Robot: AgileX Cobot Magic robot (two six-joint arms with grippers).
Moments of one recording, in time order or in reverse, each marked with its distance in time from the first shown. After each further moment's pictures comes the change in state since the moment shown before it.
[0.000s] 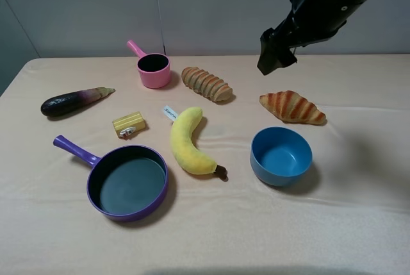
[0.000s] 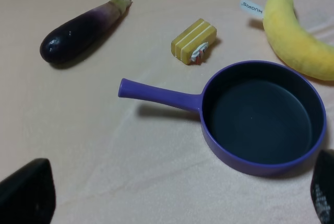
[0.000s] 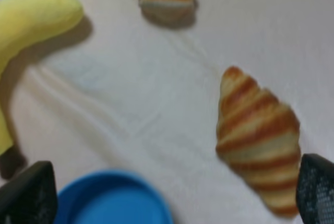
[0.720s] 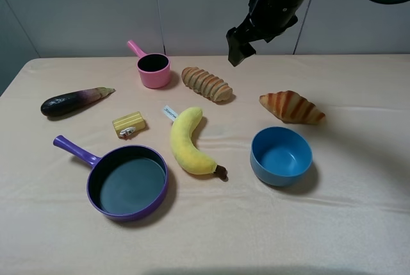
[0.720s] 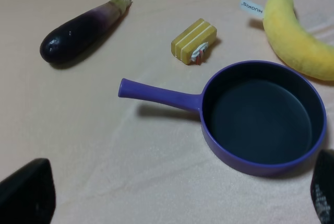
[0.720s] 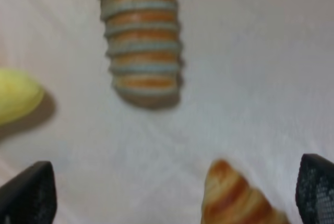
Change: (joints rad) left arm 0.000 0.000 0.000 0.000 0.000 0.000; right arm 0.000 0.362 -0.334 0.005 -0.003 -0.044
